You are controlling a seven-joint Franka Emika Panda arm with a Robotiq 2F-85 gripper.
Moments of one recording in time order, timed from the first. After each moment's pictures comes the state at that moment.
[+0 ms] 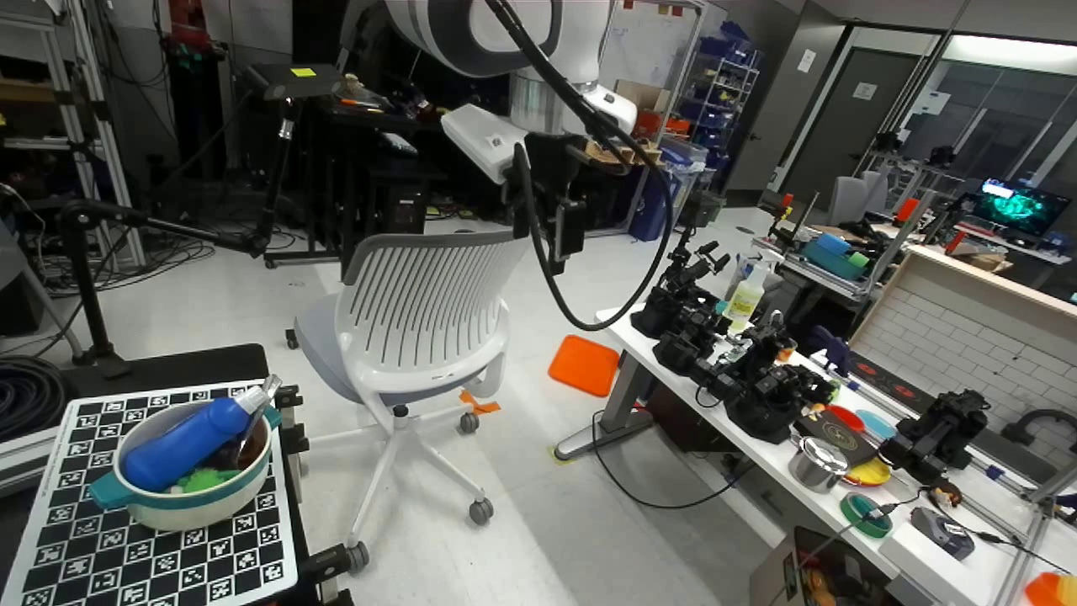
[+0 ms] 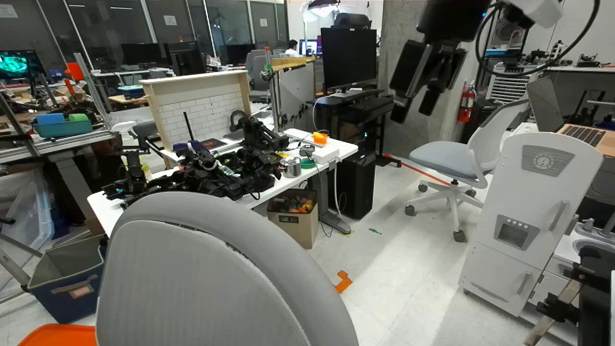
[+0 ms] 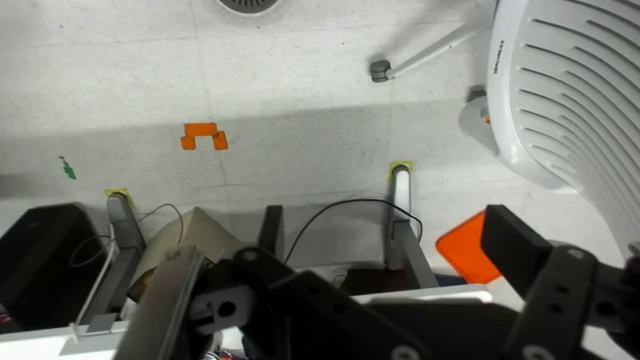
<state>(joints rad) 0.01 0.13 0.03 -2.03 0.07 2.39 0.00</state>
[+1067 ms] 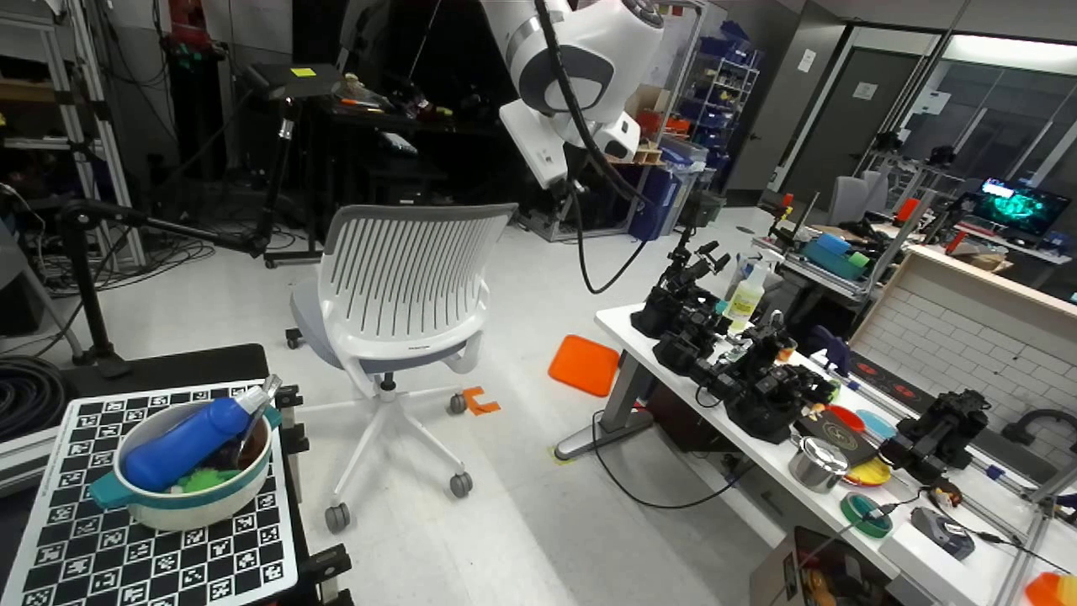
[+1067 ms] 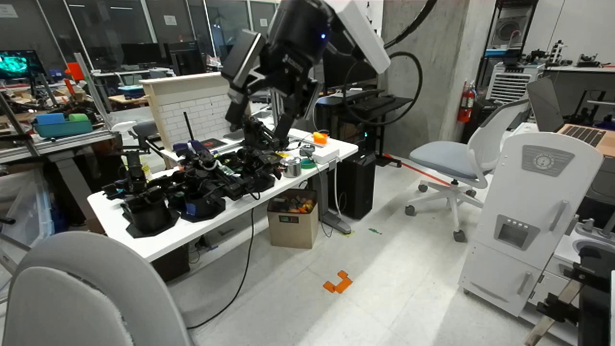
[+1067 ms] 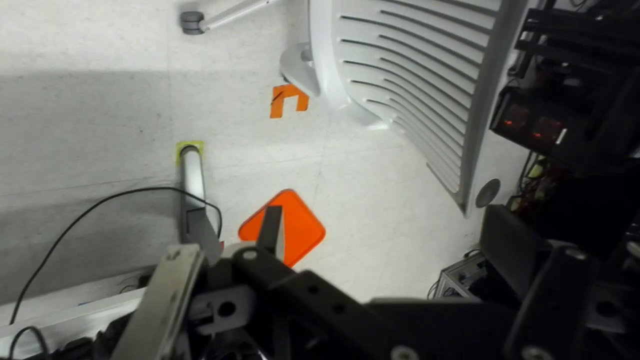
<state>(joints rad) 0.01 0.64 0.23 -1.34 0.43 2.19 -0.18</state>
